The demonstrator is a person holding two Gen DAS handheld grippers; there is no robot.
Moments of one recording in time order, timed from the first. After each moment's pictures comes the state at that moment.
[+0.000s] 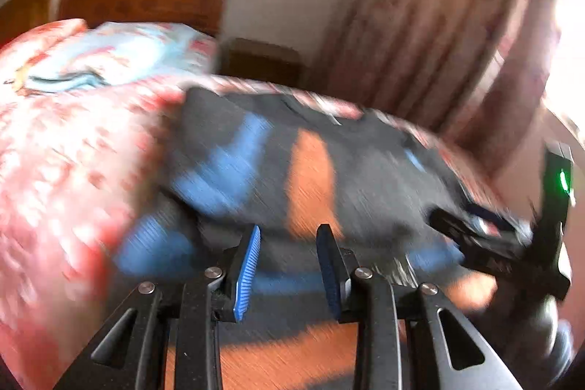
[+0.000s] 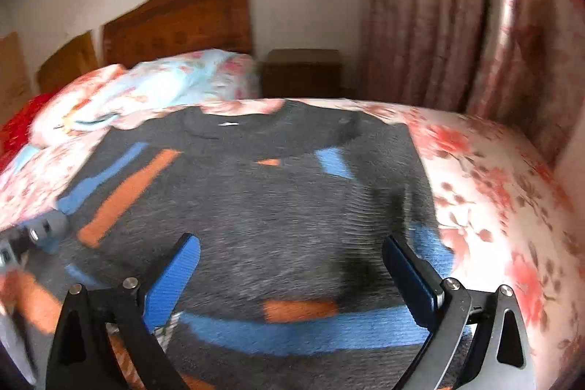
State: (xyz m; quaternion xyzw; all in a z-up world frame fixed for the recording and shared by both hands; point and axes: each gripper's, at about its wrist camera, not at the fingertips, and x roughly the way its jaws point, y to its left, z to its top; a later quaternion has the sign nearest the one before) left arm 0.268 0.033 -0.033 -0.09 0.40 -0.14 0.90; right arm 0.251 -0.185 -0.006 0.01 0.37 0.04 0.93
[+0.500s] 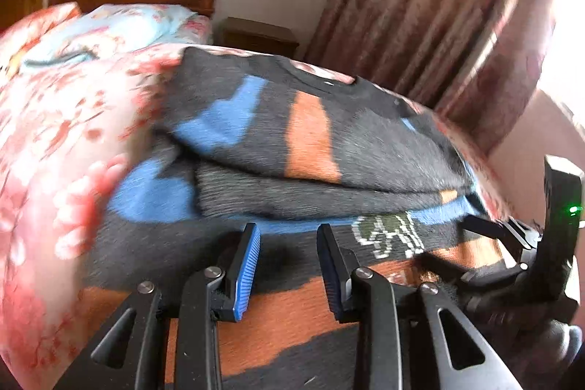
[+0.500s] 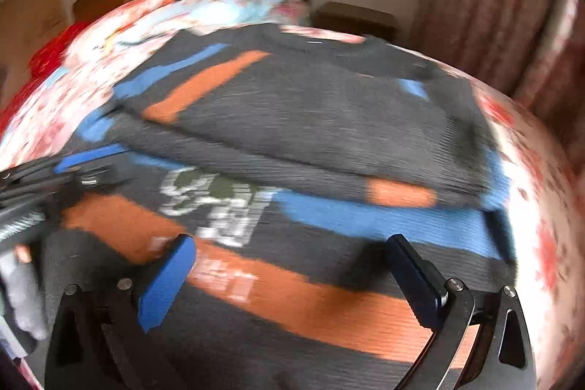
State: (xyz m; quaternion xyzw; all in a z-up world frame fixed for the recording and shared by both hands) left arm 0.249 0.058 -0.048 -0.12 0.42 -0.14 0.89; right arm 0.212 -0.153 -0.027 -0.05 0.46 0.08 0.88
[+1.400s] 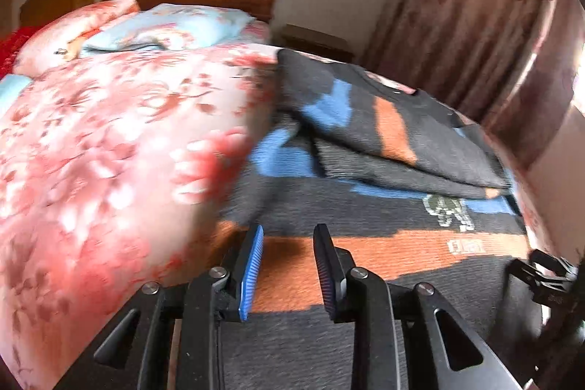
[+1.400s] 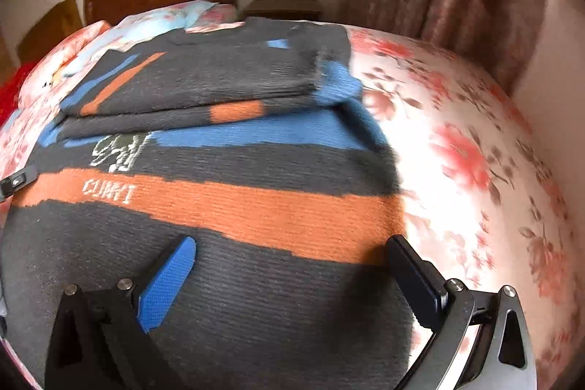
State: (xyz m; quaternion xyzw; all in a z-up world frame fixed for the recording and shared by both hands) left arm 0.199 0.106 -0.036 -0.09 0.42 -0.02 0.90; right arm 0.141 -0.238 -0.022 0.01 0.47 -0.01 0.88
